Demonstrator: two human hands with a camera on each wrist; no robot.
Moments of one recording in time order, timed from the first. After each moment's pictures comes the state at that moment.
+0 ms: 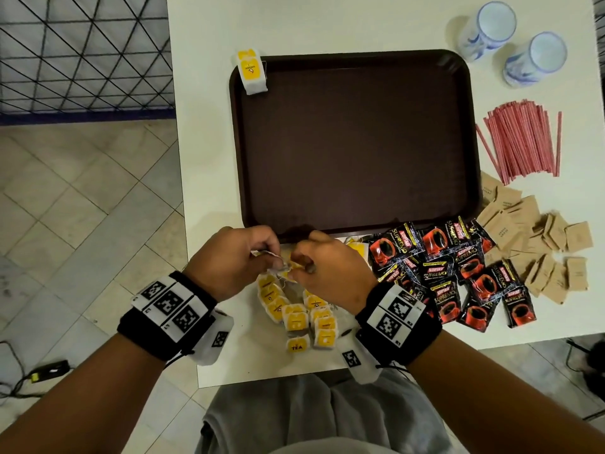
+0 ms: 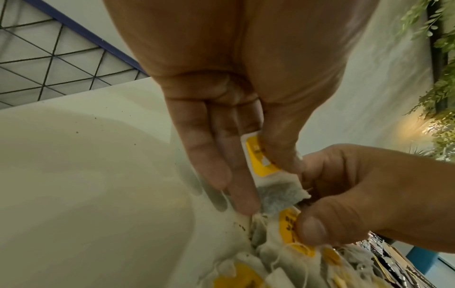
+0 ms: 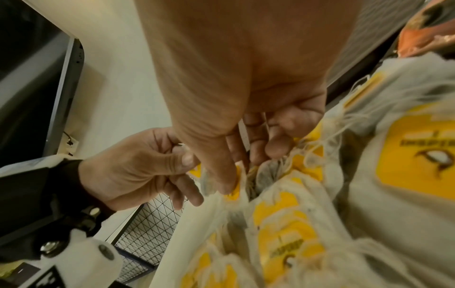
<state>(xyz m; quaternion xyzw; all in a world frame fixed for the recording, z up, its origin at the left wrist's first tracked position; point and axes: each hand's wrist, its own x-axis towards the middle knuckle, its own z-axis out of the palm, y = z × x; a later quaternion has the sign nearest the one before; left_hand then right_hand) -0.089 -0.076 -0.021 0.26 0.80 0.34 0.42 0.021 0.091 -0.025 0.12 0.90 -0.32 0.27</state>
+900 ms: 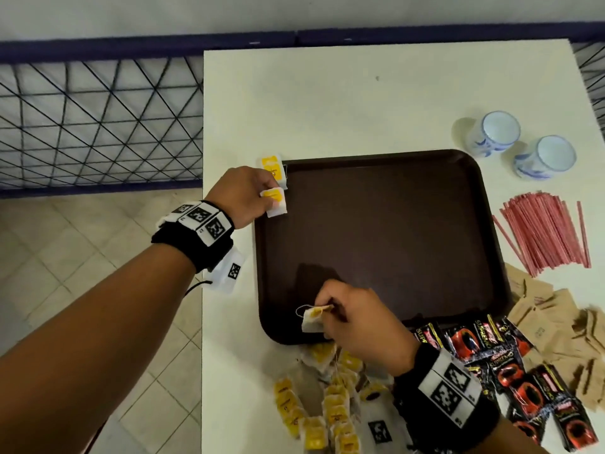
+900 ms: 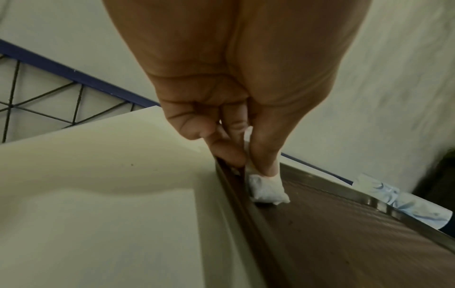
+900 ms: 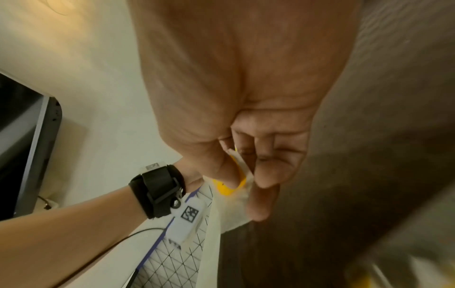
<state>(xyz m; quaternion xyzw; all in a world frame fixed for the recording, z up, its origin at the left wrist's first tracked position) -0.287 0.019 -0.033 0.28 0.89 0.23 0.27 -0.030 0.134 -0.008 0.15 0.82 -0.51 0.19</state>
